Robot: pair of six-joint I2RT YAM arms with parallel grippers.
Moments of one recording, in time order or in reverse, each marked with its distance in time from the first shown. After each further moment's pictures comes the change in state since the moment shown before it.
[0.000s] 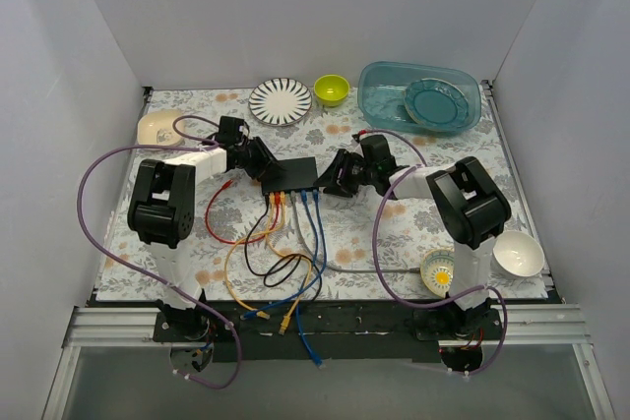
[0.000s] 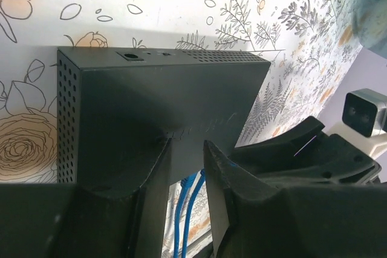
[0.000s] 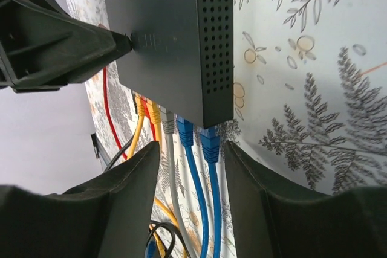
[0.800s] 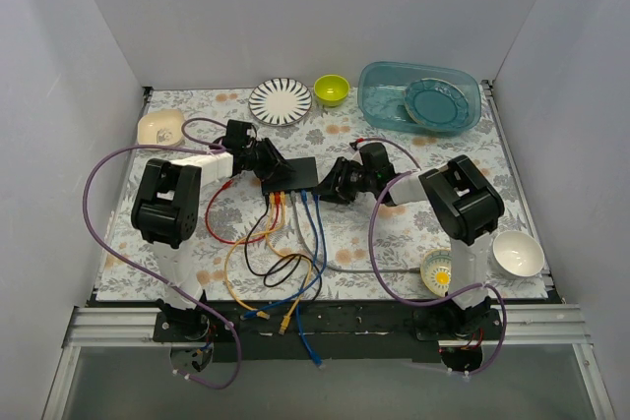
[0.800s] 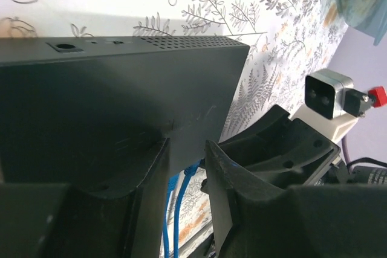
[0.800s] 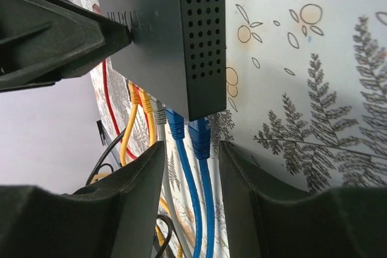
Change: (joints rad) left arm -0.038 0.017 -0.032 0.109 0.052 -0.037; right arm 0.004 0.047 -0.051 0.110 -0.053 0.030
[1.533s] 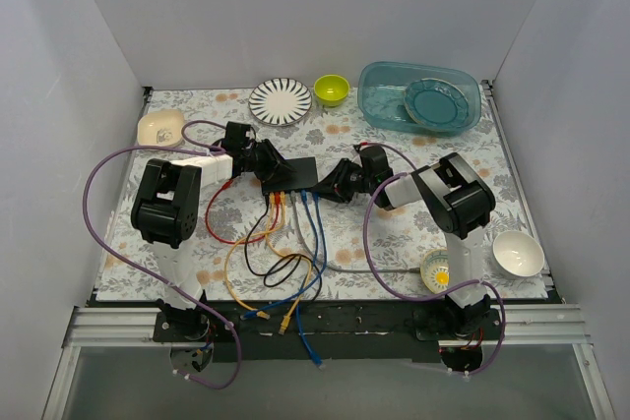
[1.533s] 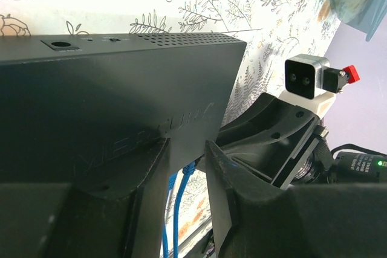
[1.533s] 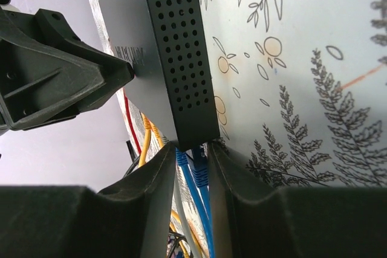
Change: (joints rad) left arm -0.003 0.000 -0.029 0.047 0.039 -0.018; right arm -0.002 0.078 -0.005 0.162 0.021 0.189
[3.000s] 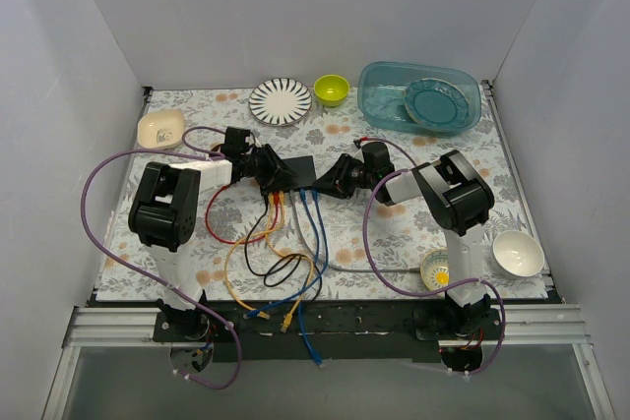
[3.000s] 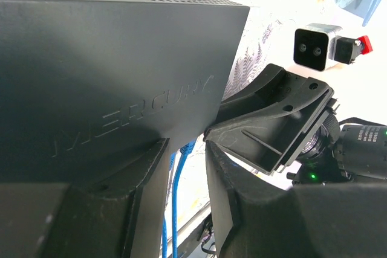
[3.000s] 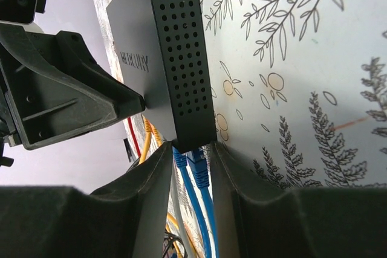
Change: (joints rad) left arm -0.004 -0.032 -0.067 0.038 0.038 -0.027; right arm -0.023 0.028 0.037 0.001 -0.041 -0.045
